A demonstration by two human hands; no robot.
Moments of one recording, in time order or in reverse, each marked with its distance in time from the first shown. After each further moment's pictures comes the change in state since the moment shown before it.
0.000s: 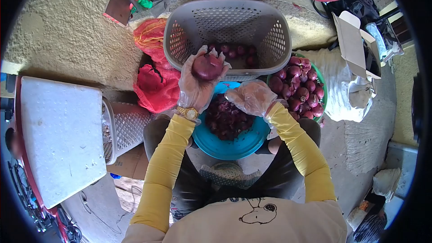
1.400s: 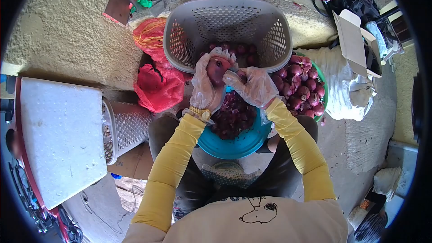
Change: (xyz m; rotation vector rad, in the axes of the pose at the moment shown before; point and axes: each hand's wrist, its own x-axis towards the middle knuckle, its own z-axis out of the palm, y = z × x) left_hand 0.008 -0.033 -0.001 0.268 -0.035 0.145; right_hand 0.017 -0.019 -0.021 0.328 0.279 0.294
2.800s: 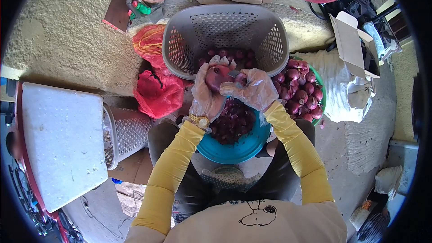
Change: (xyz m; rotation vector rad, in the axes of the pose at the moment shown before) left_hand 0.001 -0.004 -0.009 -0.166 -0.017 -0.067; right_hand 0.003 -0.017 -0.024 -0.065 -0.079 0.182
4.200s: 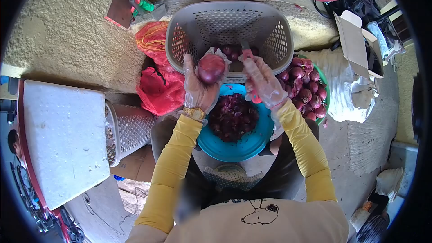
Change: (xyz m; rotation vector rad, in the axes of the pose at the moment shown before) left_hand 0.001 0.032 0.006 -0.262 0.055 -0.081; right_hand 0.002 0.027 0.015 1.180 -0.139 0.088
